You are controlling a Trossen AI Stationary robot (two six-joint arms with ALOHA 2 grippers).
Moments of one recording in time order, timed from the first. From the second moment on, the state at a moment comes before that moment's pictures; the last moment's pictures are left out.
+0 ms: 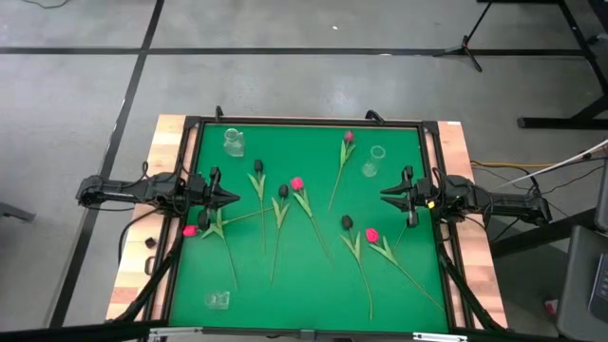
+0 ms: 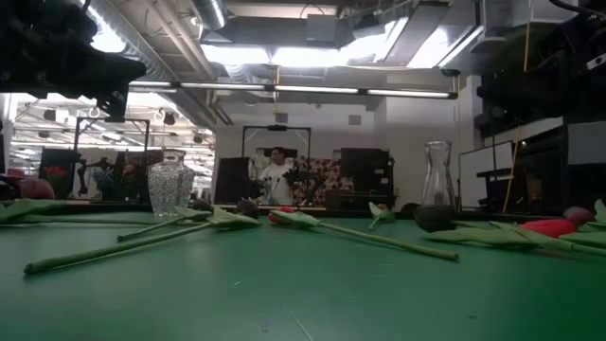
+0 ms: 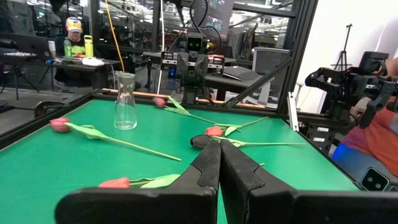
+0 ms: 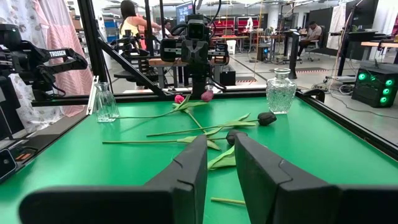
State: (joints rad) left arm -0.06 0.01 0.01 0.02 -0.06 -0.12; right arm -0.05 0.02 0.01 0.02 -0.06 0.02
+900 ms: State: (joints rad) left arm -0.06 0.01 0.01 0.02 -0.06 -0.07; right arm -0.05 0.02 0.02 0.05 0.01 -0.21
